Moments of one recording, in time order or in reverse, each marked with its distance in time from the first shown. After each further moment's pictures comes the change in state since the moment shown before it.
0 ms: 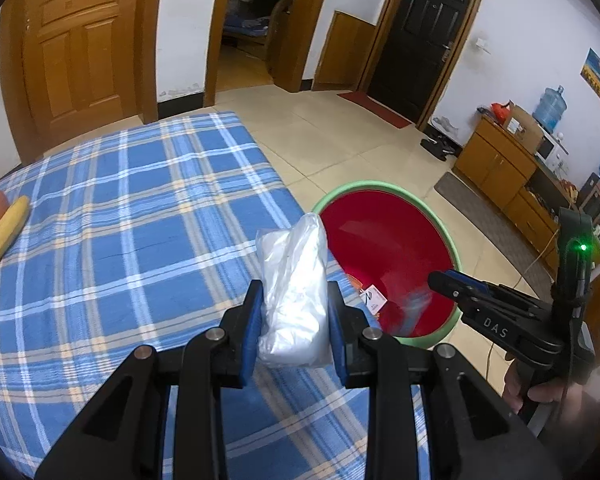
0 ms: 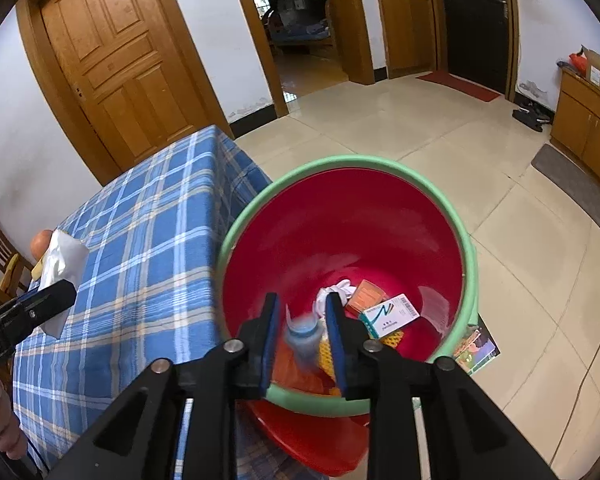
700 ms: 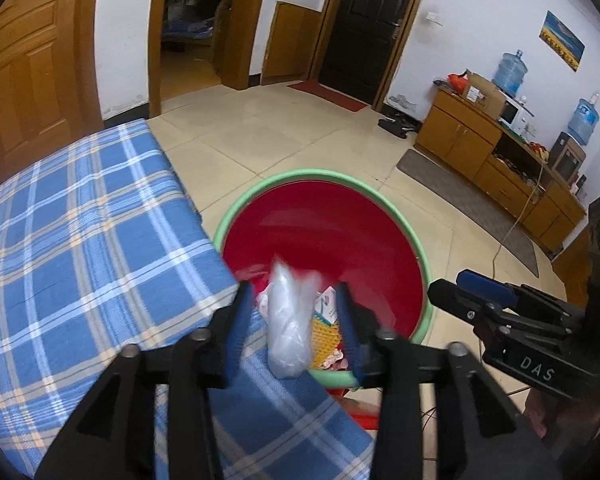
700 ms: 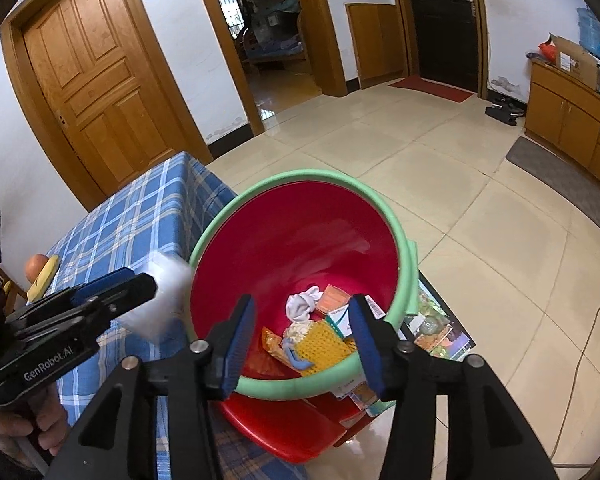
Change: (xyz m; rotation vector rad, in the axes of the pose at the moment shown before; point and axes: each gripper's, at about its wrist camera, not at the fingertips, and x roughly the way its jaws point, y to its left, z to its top) left arm 0.056 -0.065 0.005 0.139 0.014 -0.110; right arm -0.034 -0.039 -0.008 0.071 -0.059 -0.046
